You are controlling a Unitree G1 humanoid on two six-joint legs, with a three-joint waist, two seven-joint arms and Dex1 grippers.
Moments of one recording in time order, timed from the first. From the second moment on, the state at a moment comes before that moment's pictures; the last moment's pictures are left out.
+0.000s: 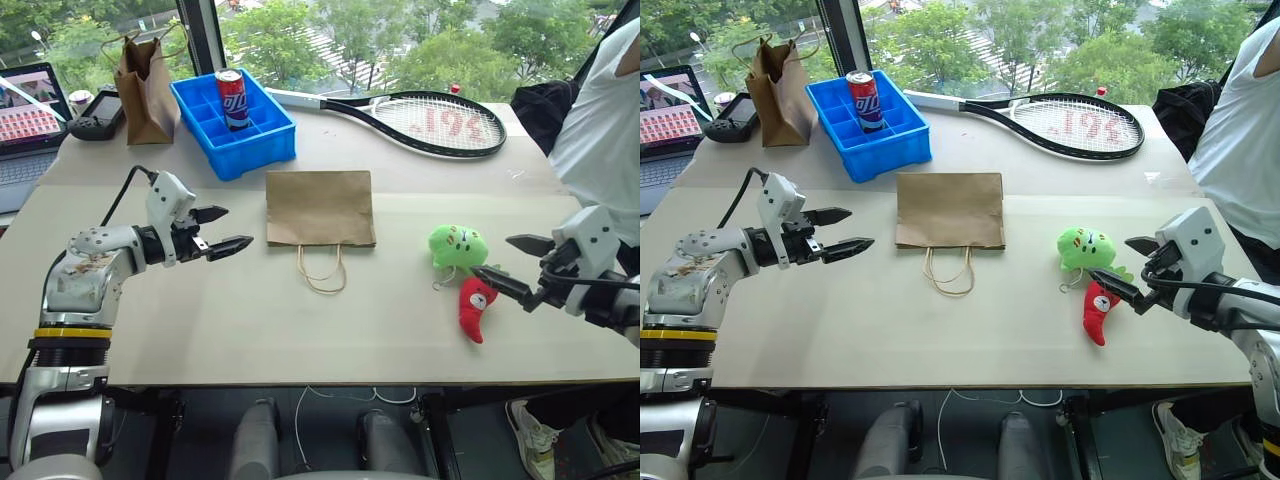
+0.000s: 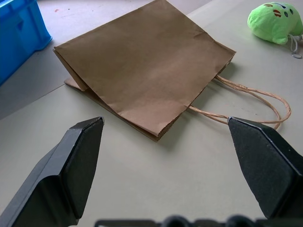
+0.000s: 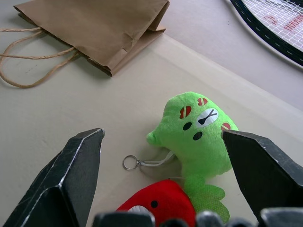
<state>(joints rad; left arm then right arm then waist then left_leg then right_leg) -0.54 0.72 0.09 0.14 -0.38 0.50 -1.01 -0.06 -0.89 -0.41 -0.40 0.48 0.71 0.78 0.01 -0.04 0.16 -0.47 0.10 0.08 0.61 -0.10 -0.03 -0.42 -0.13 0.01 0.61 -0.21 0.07</state>
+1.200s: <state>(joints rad) -1.12 0.33 -0.33 1.15 0.07 -0.41 -1.42 -0.03 -0.96 -0.38 -0.90 0.91 1.03 0.45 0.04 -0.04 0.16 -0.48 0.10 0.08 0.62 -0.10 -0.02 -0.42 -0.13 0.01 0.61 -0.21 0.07</state>
